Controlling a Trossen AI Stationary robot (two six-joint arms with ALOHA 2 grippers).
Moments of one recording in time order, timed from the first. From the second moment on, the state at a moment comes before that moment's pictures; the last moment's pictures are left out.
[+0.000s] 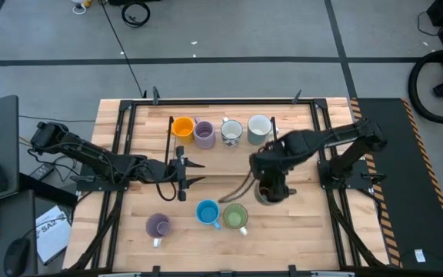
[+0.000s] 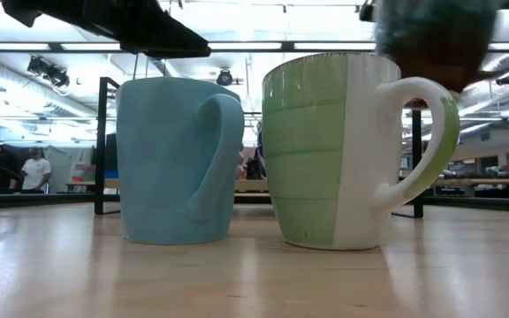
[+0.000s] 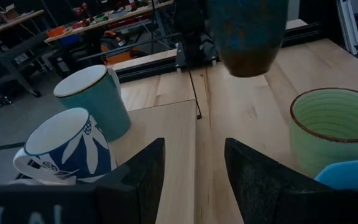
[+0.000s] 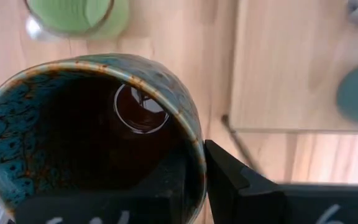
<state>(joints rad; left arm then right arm) -0.28 1.20 0.58 0.35 -0.44 0.14 0.23 1.62 1.65 -1.44 -0.01 0.24</state>
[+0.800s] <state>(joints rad) -0.28 1.20 0.58 0.38 -0.44 0.09 -0.05 1.75 1.69 -1.23 0.06 -0.29</state>
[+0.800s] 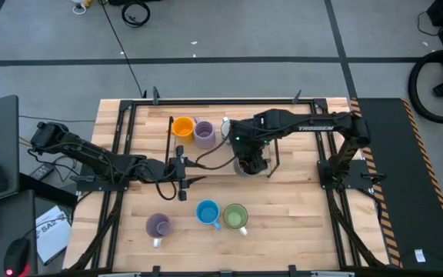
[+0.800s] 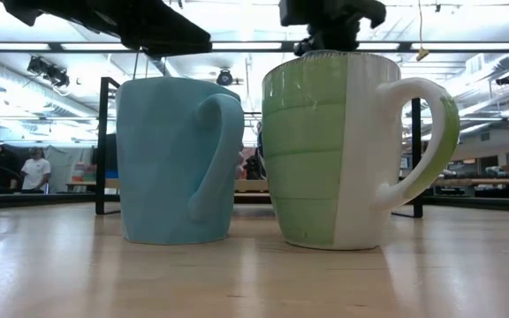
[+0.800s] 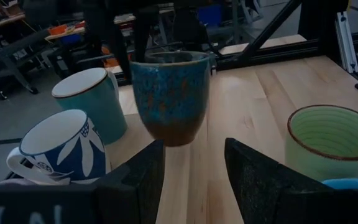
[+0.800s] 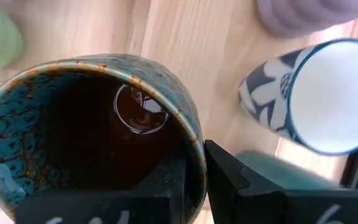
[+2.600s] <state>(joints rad) -0.28 1.20 0.58 0.38 -0.44 0.07 -0.24 1.75 1.56 -1.29 -0.03 -0.43</state>
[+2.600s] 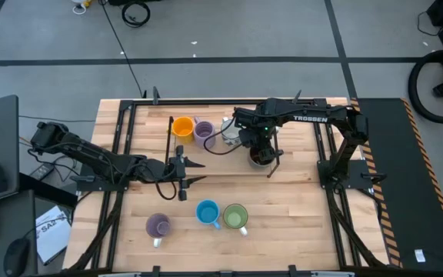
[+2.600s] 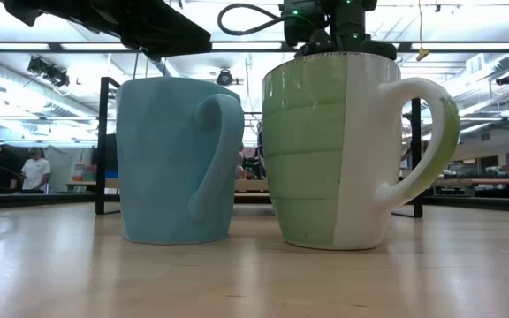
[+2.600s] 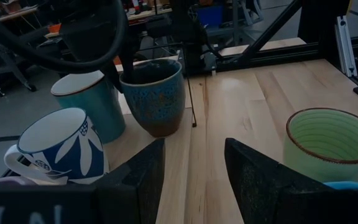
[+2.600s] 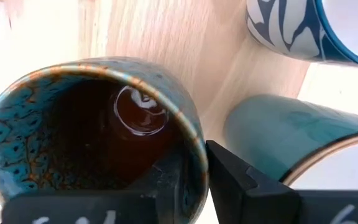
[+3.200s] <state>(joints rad) -0.28 1.20 0.58 0.38 -0.44 0.07 -0.24 1.75 1.57 -1.28 0.05 -0.43</state>
